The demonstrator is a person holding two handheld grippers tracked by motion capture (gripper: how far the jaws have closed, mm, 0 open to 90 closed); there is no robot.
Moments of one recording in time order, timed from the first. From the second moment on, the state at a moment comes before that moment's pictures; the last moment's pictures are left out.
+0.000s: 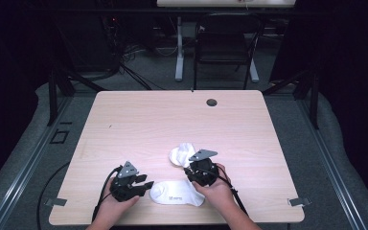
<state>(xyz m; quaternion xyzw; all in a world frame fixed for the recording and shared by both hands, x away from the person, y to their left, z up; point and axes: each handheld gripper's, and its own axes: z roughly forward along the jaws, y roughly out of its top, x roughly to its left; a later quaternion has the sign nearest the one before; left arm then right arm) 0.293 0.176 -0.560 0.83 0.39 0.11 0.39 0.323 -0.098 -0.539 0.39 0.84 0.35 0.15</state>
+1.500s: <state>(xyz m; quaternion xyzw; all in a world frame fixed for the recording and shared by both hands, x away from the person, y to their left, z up) 0.296 0.175 -0.562 0.83 0.39 0.11 0.39 0.354 -0.056 -0.547 0.40 0.84 0.33 0.15</state>
